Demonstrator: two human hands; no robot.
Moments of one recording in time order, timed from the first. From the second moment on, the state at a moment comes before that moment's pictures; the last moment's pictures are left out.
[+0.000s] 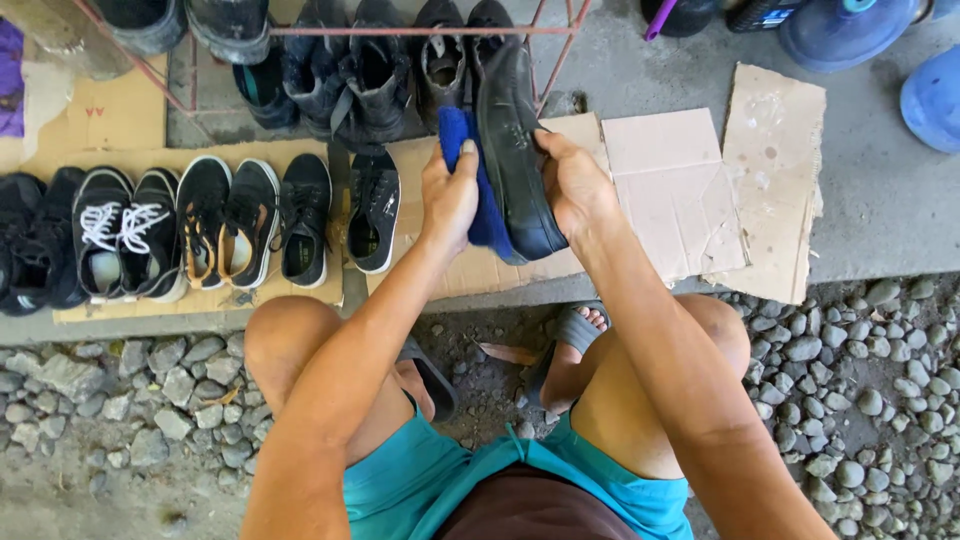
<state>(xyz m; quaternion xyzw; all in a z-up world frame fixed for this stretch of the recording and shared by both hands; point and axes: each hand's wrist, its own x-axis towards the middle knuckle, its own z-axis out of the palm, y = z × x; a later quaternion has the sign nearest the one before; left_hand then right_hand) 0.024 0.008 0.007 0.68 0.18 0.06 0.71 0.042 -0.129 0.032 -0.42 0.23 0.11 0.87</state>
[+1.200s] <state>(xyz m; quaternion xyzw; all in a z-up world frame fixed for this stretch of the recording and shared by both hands) -0.007 0.032 0.012 0.85 -0.26 0.24 0.38 0.029 -0.118 0.051 -0.57 0.20 0.05 0.80</state>
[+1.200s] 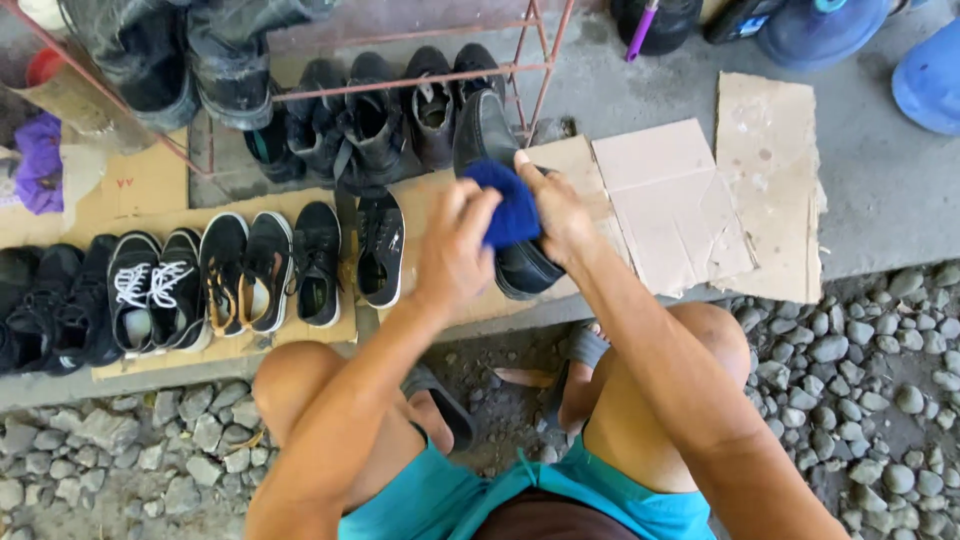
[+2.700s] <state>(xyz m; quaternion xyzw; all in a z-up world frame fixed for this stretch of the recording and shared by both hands) -0.036 0.022 0.041 0.82 -0.38 0.21 0.38 0.068 -0.160 -0.033 -0.84 0.17 0.05 0.51</state>
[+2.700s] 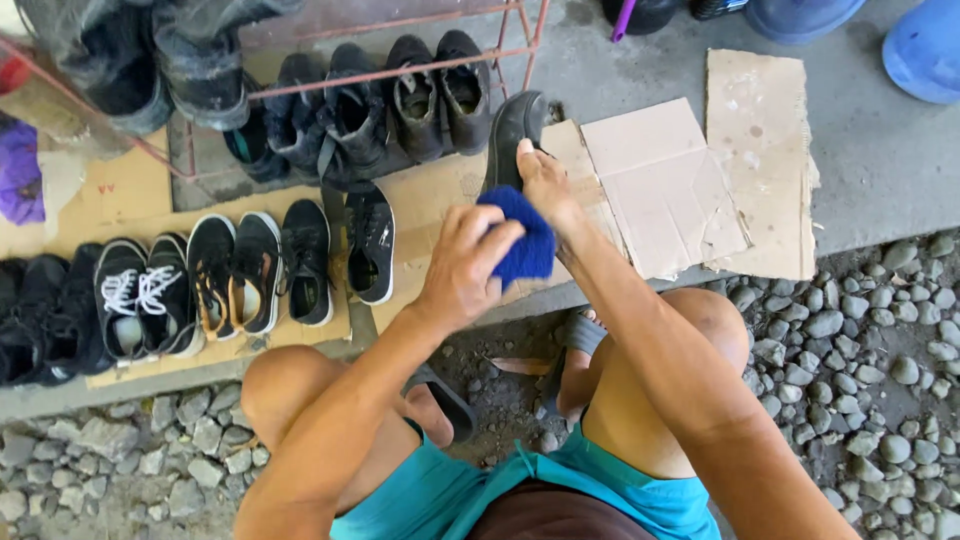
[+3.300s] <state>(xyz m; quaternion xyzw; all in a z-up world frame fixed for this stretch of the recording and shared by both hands) 0.053 0.053 0.005 0.81 -0.17 0.24 0.51 0.003 -0.121 0.065 -0.84 0.11 0.12 0.52</state>
